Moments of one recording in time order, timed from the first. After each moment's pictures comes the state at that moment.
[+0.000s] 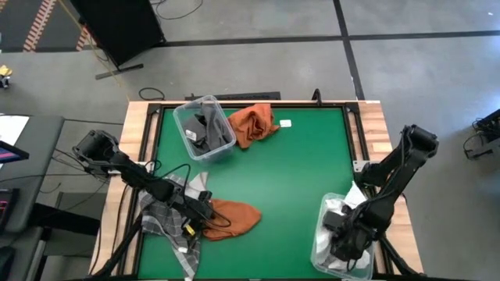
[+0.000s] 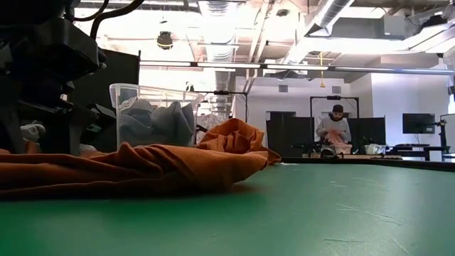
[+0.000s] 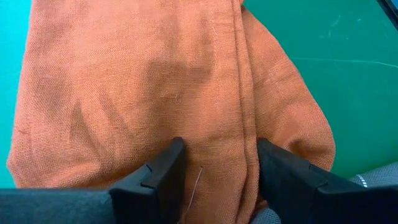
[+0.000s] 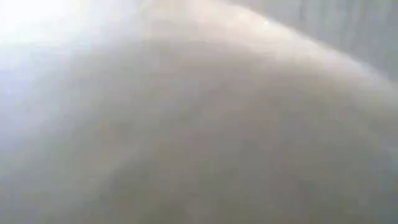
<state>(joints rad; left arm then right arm) -0.50 1.49 0.50 0.21 -0.02 -0.24 0.95 1.42 0.94 -0.79 0.08 1.44</state>
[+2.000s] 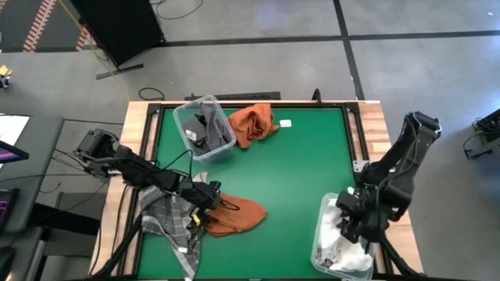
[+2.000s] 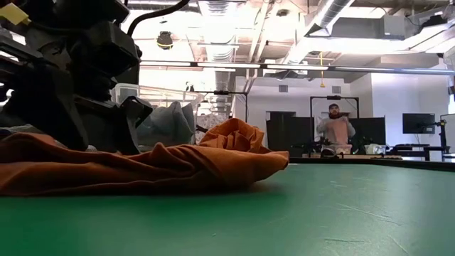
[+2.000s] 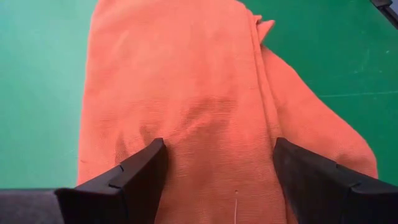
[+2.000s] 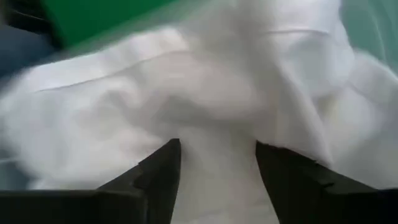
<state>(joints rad) -0.31 1.49 0.54 0.24 0.10 -0.02 0.99 1.14 0.94 -1.01 0.23 1.52</state>
